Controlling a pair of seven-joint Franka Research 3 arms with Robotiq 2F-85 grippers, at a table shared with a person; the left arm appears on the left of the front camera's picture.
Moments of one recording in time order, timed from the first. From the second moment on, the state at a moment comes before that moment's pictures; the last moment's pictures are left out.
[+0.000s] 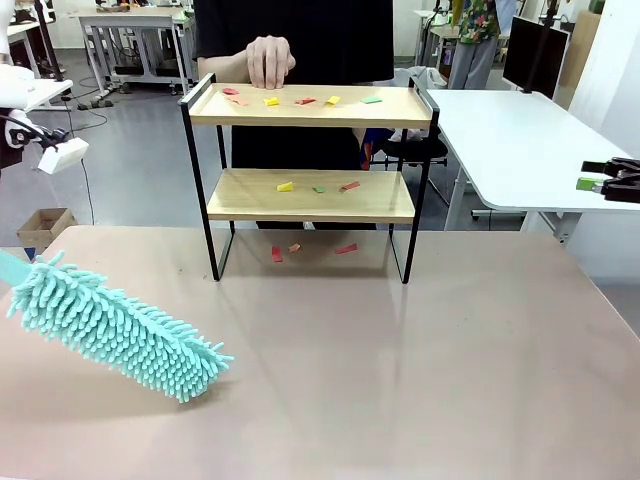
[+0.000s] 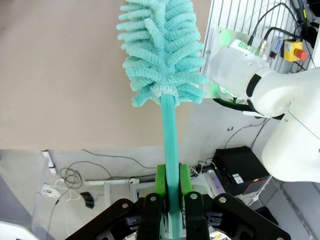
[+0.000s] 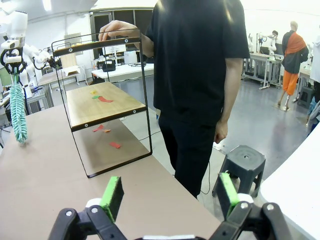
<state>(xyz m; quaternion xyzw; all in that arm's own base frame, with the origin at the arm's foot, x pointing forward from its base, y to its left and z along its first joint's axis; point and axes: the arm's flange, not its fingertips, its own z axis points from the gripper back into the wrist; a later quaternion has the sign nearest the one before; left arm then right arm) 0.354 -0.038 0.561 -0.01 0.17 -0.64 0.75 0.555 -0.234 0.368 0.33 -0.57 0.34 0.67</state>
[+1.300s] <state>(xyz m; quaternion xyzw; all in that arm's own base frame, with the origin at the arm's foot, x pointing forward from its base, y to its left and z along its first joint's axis) 0.324 -0.056 0.682 -0.23 0.03 -0.59 0.77 0.555 -0.234 0.368 0.33 -0.57 0.34 0.67</state>
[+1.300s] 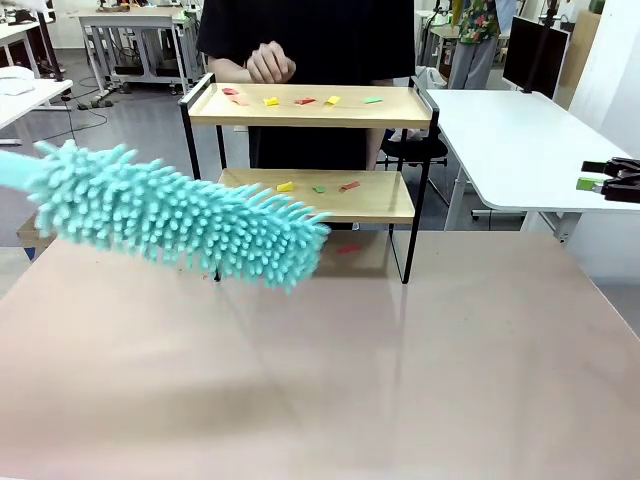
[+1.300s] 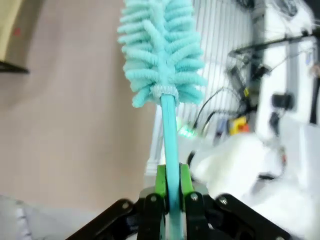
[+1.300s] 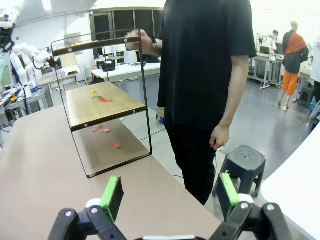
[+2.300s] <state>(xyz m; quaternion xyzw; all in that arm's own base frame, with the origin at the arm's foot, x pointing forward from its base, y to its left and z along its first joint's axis) 0.291 -0.142 0.717 -0.30 -0.11 -0.40 0.86 0.555 -0.234 0.368 0.33 -0.57 0.34 0.67</state>
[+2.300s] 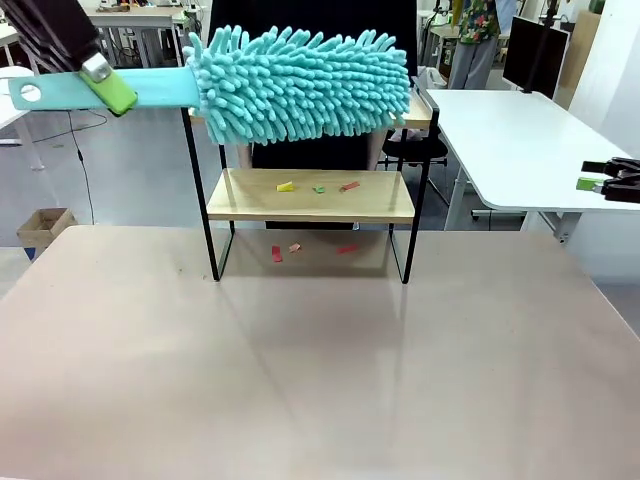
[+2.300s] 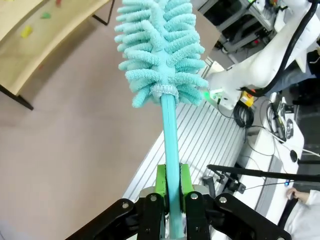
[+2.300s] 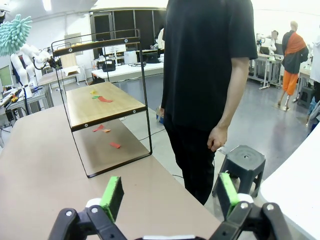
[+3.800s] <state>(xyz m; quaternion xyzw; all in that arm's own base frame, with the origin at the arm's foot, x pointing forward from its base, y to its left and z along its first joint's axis) 0.353 -0.432 0.725 -0.16 -0.28 -0.09 0.94 0.555 -0.234 0.368 0.33 -0.57 0.34 0.67</state>
